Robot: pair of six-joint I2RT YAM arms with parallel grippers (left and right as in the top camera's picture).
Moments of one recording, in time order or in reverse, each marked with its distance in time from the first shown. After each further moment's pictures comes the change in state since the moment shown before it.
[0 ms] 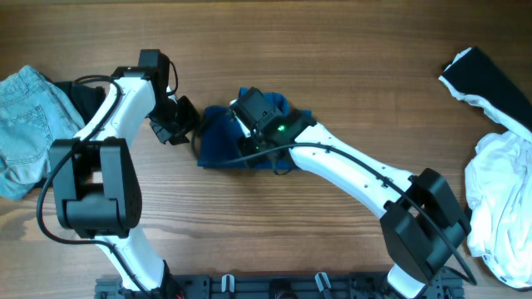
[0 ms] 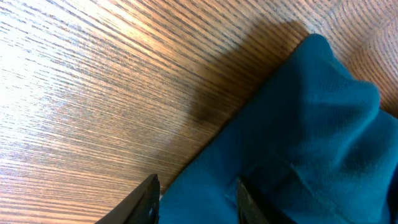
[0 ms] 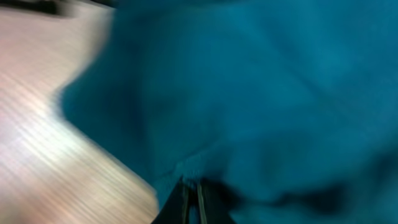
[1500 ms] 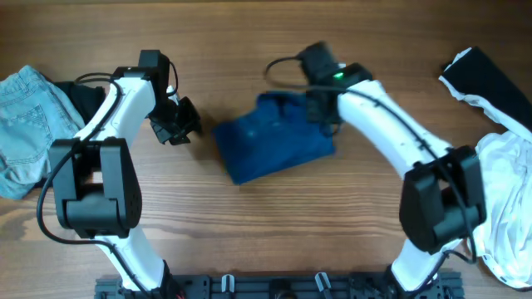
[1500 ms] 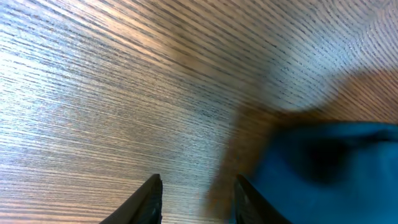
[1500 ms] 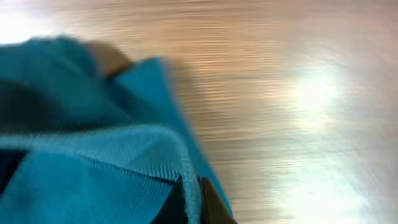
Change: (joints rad) left arm 0.000 0.000 -0.002 -0.009 0.012 0.064; right arm -0.389 0.055 0.109 -0.208 0.172 0.204
